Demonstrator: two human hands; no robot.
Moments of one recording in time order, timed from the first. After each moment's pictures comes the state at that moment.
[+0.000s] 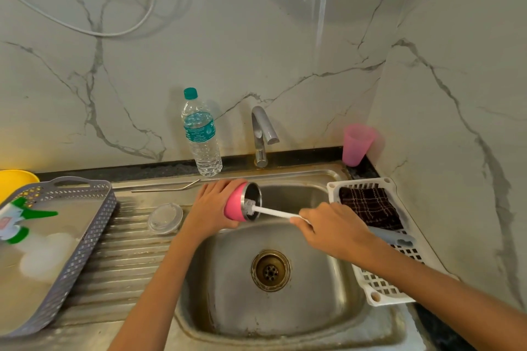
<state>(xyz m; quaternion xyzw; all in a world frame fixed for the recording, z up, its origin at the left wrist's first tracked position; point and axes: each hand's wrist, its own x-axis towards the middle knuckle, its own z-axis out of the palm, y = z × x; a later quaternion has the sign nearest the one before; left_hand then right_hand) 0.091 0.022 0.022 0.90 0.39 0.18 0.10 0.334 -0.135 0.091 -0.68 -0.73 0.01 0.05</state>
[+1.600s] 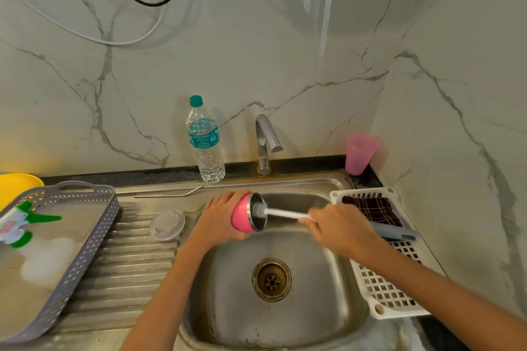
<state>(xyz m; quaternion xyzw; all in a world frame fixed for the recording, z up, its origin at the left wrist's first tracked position) 0.100 0.019 0.017 0.88 0.41 0.15 0.16 0.350 -0.117 0.085 -0.67 -0.74 -0.05 0.04</state>
